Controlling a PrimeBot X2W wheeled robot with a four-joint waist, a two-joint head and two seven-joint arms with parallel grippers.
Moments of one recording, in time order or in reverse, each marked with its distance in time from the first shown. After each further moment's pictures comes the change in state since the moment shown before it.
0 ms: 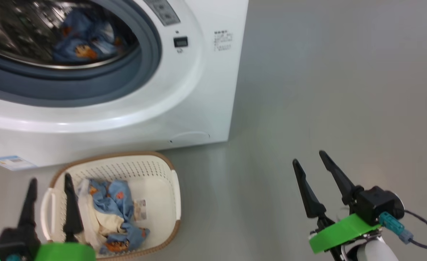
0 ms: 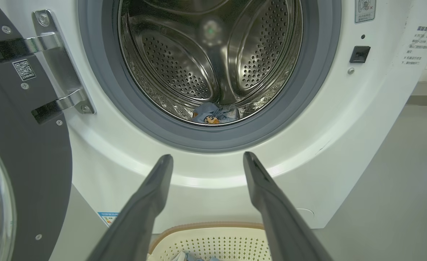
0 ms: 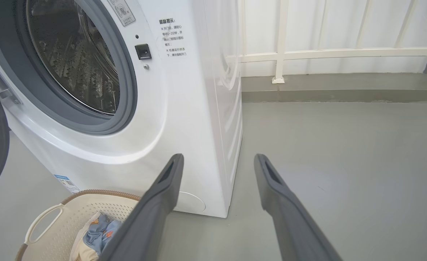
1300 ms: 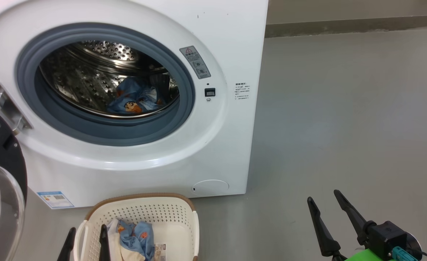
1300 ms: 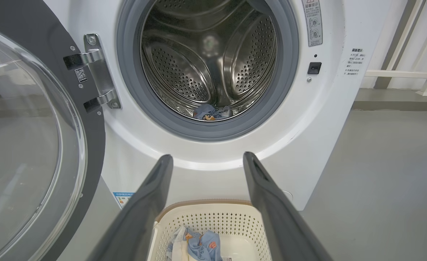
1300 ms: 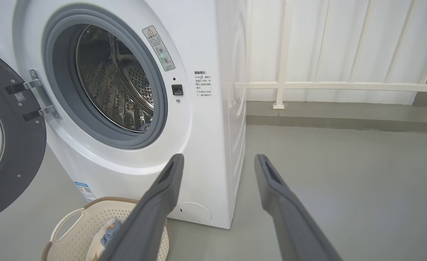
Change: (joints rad) left arm 0.216 -0.015 -0.114 -0.045 0.008 0.016 0.055; right arm 0.233 0.007 -0.054 -0.142 -0.014 0.000 0.101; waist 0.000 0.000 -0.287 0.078
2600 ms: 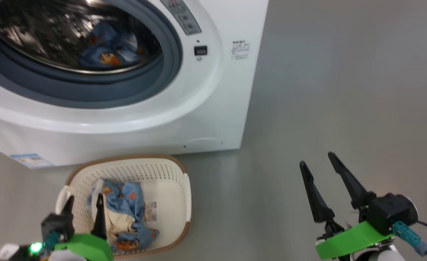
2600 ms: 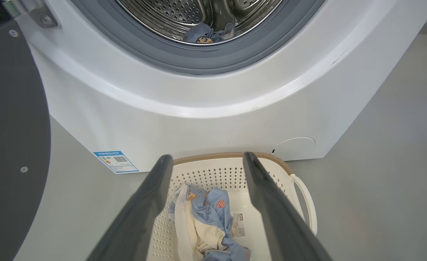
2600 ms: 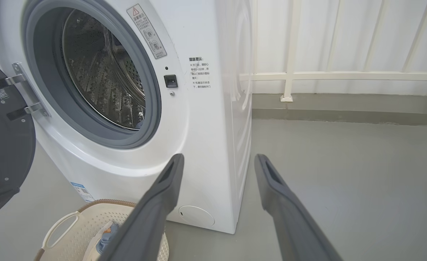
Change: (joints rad) left arm -0.306 -0.001 -0.034 0.393 -0.021 -0.080 0.012; right arm -0.114 -0.001 0.032 -0.053 0.000 0.000 -0.014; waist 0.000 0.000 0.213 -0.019
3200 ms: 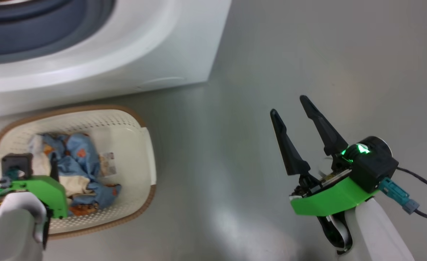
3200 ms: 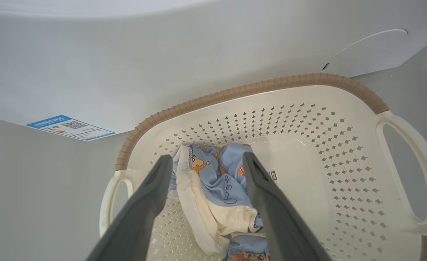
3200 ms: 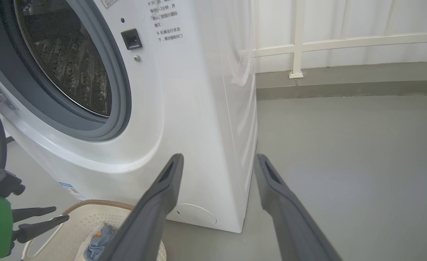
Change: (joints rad) left arm -0.462 0.074 -0.029 0.528 0.044 -0.082 0.032; right arm -0.276 -0.007 0.123 0.063 0.070 0.000 -0.085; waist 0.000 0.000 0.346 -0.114
